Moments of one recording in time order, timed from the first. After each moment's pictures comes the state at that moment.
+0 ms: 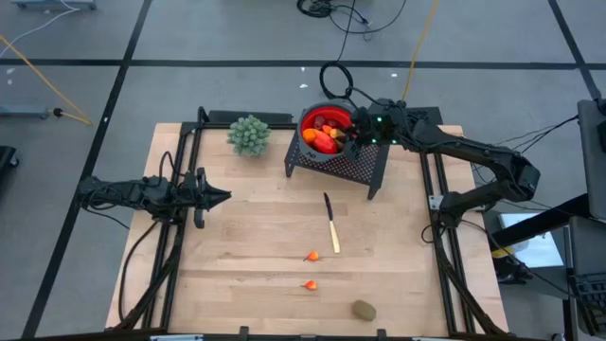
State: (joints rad) left arm -0.17 0.02 0.19 -0.27 -0.27 -0.24; right arm -0.53 1.33 1.08 -0.28 -0.11 0.08
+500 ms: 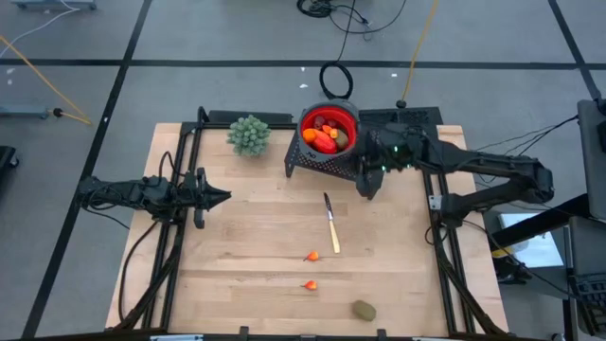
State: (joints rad) left arm -0.17 0.03 0.19 -0.27 -0.27 -0.23; right arm -0.22 1.17 1.08 -0.30 -0.15 0.08
